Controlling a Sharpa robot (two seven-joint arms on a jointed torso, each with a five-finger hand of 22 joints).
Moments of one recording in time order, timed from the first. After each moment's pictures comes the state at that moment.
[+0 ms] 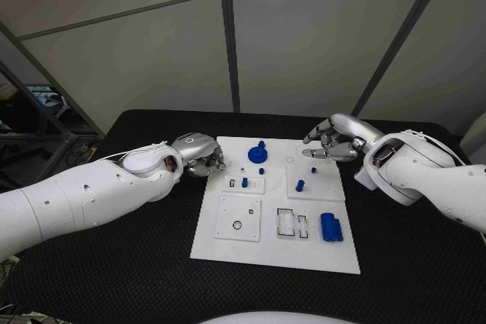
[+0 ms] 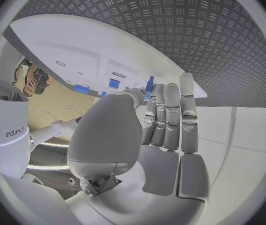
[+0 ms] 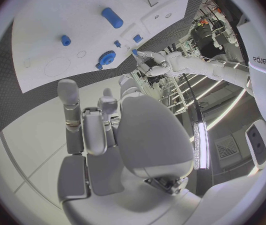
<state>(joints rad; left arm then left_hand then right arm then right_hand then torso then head) 1.13 -0.79 0.00 1.29 -1.70 -0.34 0.10 1.44 -0.15 0.55 0.29 0.11 1.17 0.10 0.18 0.07 0.93 0.01 0.99 0.30 1.10 -0.04 1.17 0.49 0.19 1.15 0.07 0.40 1.14 1.21 -0.85 0.04 1.54 -1.29 -0.33 -0.07 1.46 -0.08 -0.05 0.28 0.41 1.00 0.14 0.18 0.07 1.21 0.05 1.08 1.01 1.47 -0.02 1.38 1.31 0.13 1.15 0.09 1.07 0.79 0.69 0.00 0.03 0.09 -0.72</state>
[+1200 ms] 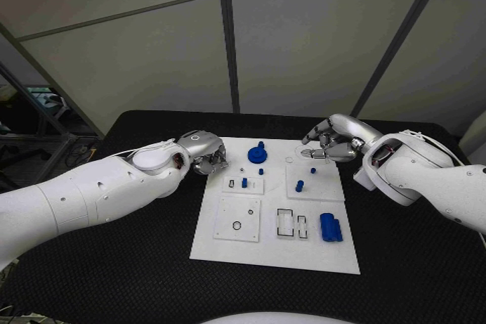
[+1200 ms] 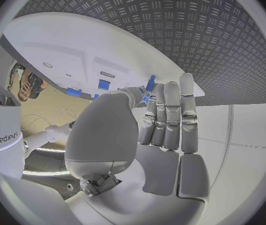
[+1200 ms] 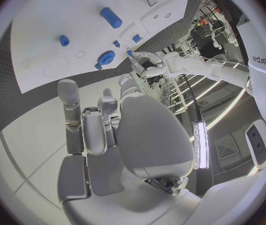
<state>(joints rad) 1.13 -0.73 0.01 1.23 -1.74 -0.33 0.04 1.39 -0.21 0.61 0.22 0.11 1.17 0.09 0.18 0.09 0.94 0.02 0.98 0.28 1.10 -0.03 1.14 0.45 0.19 1.15 0.07 0.40 1.15 1.21 -0.85 0.04 1.54 -1.29 -0.33 -0.07 1.46 -0.08 -0.05 0.28 0.41 1.00 0.14 0.18 0.07 1.21 0.05 1.08 1.01 1.47 -0.02 1.38 1.31 0.13 1.15 0.09 1.07 0.79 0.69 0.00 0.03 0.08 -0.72</state>
